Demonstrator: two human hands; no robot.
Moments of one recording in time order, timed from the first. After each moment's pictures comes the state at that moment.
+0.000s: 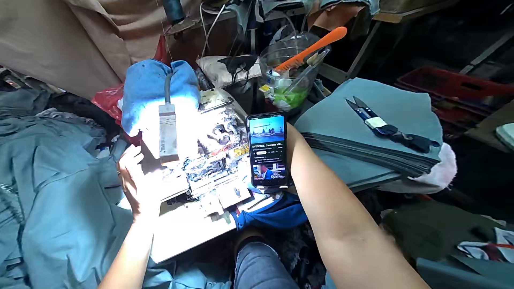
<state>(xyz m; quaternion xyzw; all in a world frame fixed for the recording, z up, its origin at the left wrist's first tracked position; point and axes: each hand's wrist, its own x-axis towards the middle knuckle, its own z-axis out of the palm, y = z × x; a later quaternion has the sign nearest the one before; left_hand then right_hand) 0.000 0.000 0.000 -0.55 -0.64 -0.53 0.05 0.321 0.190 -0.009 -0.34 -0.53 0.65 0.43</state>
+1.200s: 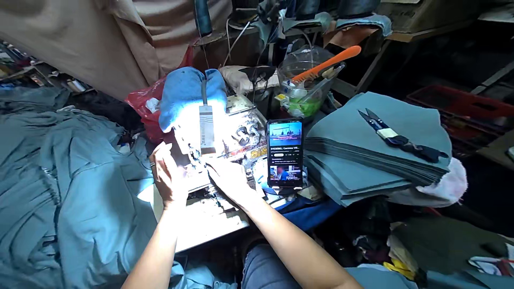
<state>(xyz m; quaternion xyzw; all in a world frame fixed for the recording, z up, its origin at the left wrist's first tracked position) 0.011 0.003 0.001 -0.52 -0.65 -0.55 0.08 0.164 0.049 -0.020 -0.41 -0.83 0.17 0.34</state>
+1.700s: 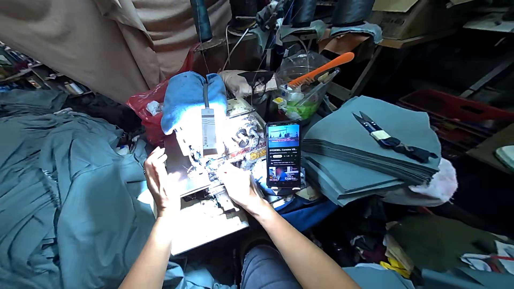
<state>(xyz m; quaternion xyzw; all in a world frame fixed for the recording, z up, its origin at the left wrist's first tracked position) -0.001 -0.010 0.000 -0.49 -0.57 -0.65 -0.02 0.195 0.034 -0.046 -0.34 -0.77 0.26 0.48</state>
